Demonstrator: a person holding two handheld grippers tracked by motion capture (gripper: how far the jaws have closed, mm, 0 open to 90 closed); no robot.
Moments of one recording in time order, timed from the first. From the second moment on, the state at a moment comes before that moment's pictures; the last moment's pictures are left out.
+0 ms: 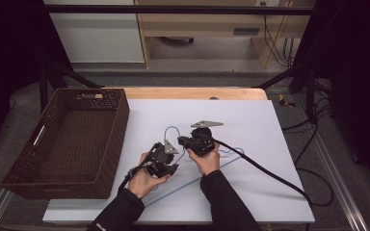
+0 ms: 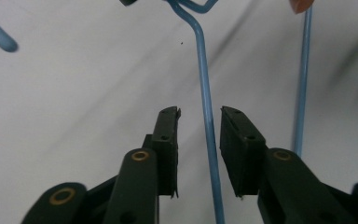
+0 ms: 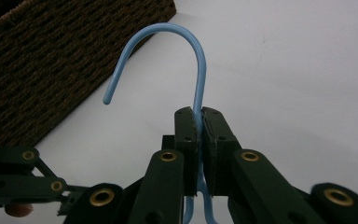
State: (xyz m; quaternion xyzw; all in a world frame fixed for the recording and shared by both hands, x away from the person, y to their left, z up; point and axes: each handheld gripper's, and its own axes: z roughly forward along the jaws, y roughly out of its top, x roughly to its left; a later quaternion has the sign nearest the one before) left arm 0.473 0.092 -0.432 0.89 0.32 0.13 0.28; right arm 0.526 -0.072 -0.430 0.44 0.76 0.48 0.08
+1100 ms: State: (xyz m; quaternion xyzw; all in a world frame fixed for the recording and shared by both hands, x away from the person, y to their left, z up) left arm 0.462 0.099 -0.405 0.87 0.34 0.15 0.32; right arm 0.480 -0.149 -0.387 0.37 0.75 0.51 0.17
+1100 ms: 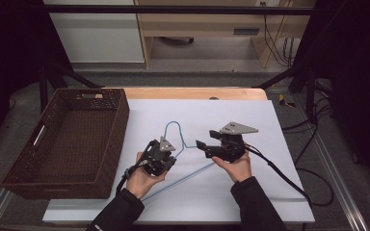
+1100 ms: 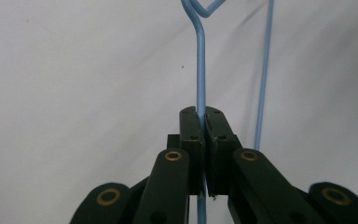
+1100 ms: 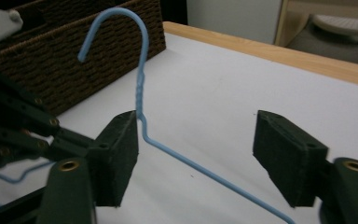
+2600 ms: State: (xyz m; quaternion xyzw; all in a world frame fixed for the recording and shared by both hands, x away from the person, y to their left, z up) left arm 0.471 0.190 -0.258 0.85 0.35 0.23 0.33; right arm 0.416 -0.272 -0.408 0.42 0.74 0.48 0.22
